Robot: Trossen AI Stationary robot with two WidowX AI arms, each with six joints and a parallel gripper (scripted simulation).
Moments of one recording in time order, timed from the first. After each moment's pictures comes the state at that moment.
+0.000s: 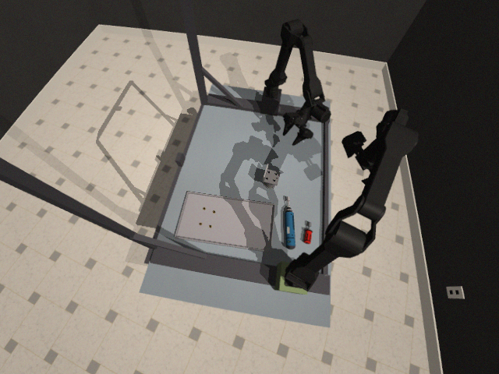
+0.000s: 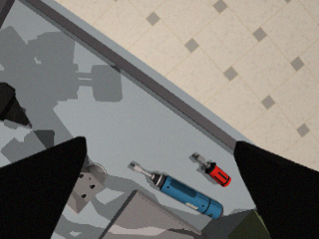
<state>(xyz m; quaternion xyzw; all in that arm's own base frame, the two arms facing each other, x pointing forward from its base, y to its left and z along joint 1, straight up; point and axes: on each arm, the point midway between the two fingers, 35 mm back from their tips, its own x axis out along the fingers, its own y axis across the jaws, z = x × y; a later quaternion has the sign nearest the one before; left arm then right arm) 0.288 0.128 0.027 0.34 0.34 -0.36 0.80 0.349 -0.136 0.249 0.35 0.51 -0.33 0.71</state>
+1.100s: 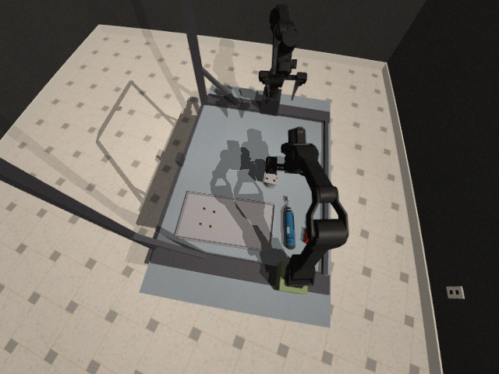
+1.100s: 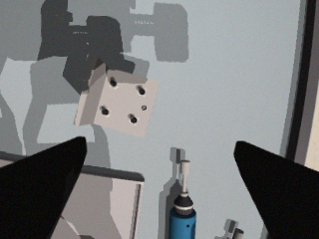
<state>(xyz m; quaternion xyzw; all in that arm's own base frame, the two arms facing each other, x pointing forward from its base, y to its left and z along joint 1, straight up) 0.260 0.037 0.241 0.04 0.31 0.03 0.95 0.390 0.074 0.094 -0.02 0.58 0.06 0.81</state>
